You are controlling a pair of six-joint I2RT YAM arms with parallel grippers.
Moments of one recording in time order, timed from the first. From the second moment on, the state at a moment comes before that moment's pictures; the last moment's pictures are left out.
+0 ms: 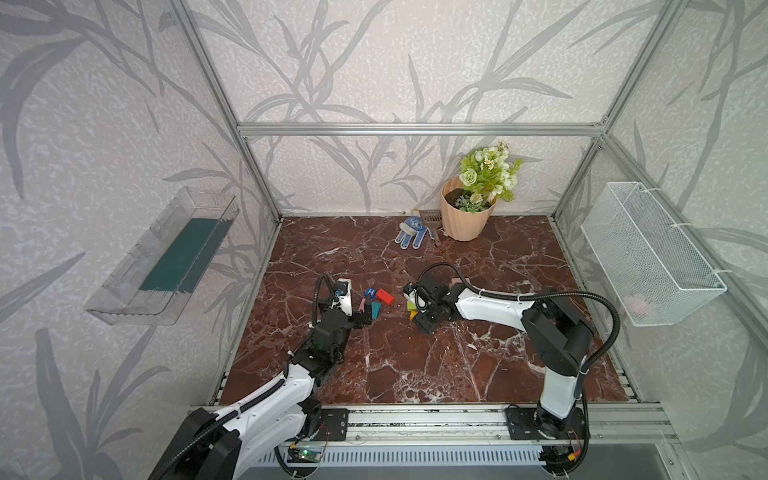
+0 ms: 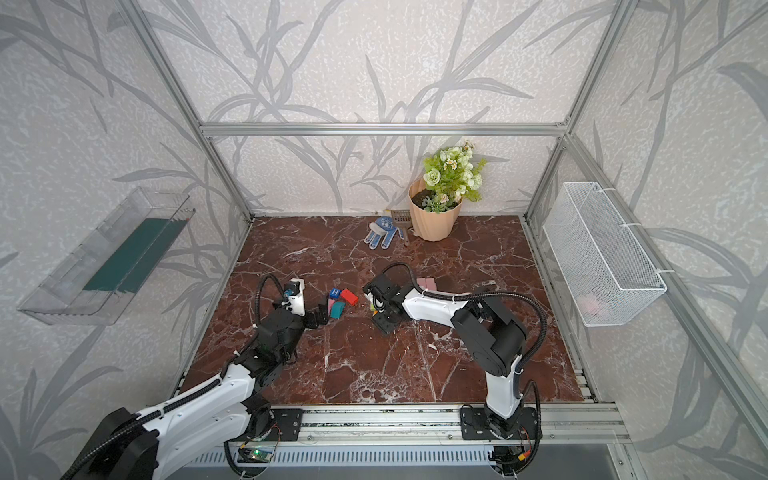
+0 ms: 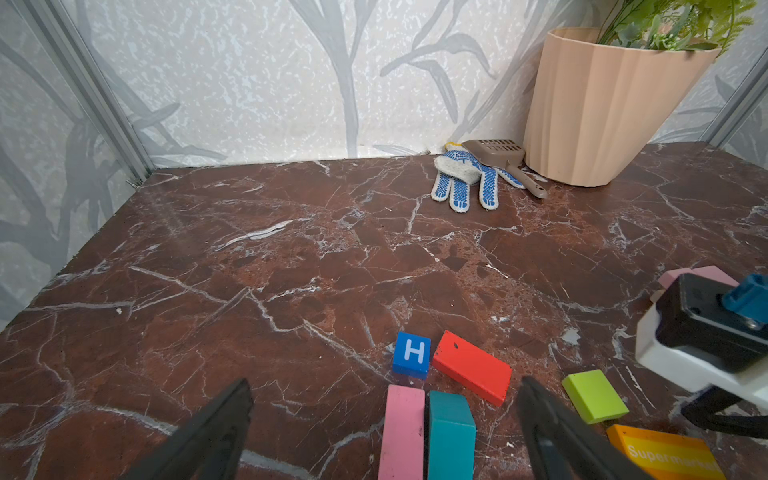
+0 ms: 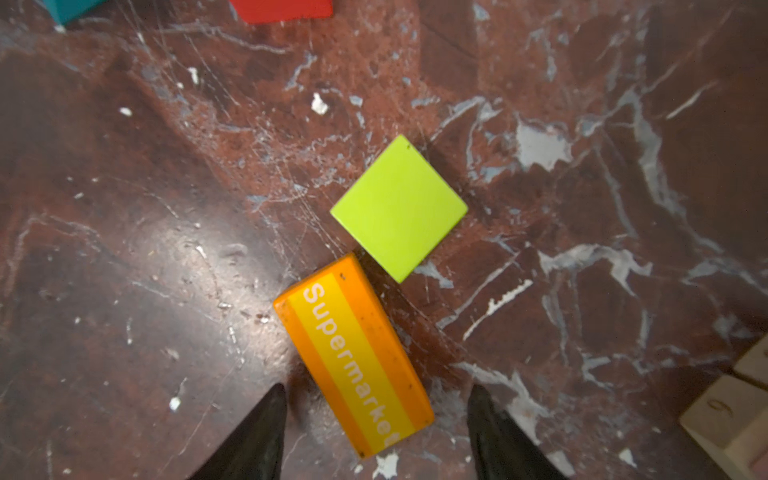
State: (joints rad) left arm -0.51 0.92 0.21 0.43 -0.39 -0.13; right arm 0.81 1.88 1.17 -0.48 0.03 0.01
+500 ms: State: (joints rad) left arm -0.51 0.92 0.21 0.43 -0.39 -0.13; right arm 0.73 1.92 1.21 -0.51 0.06 0.06
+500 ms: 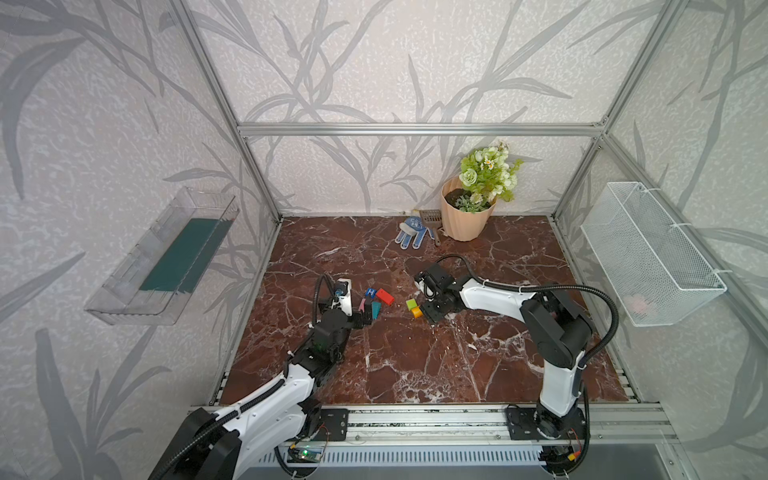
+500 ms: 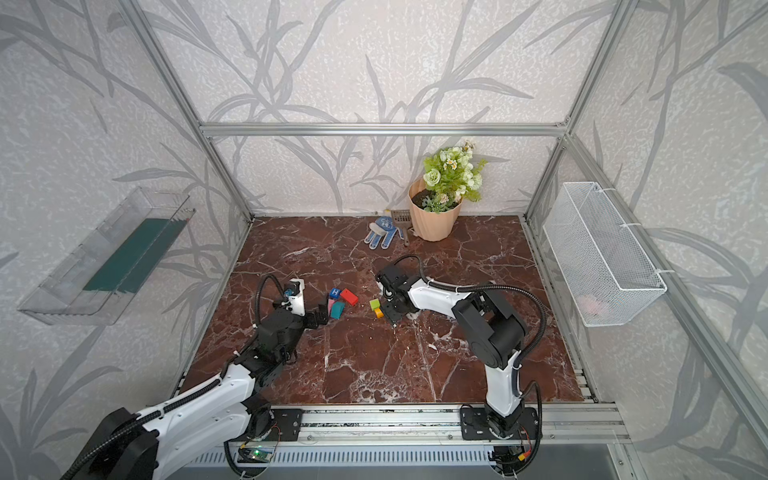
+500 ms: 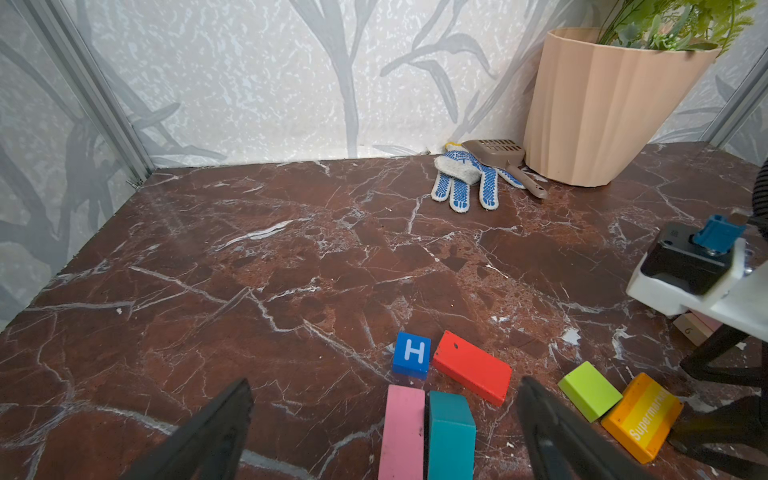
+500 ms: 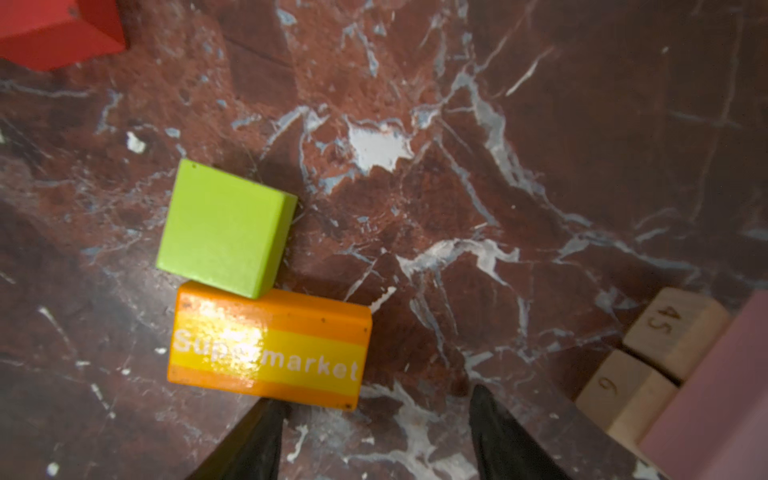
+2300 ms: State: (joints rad) left arm -0.51 0.89 0.21 0.43 -0.39 -0.13; right arm 0.81 2.03 1.38 -0.57 0.10 0.31
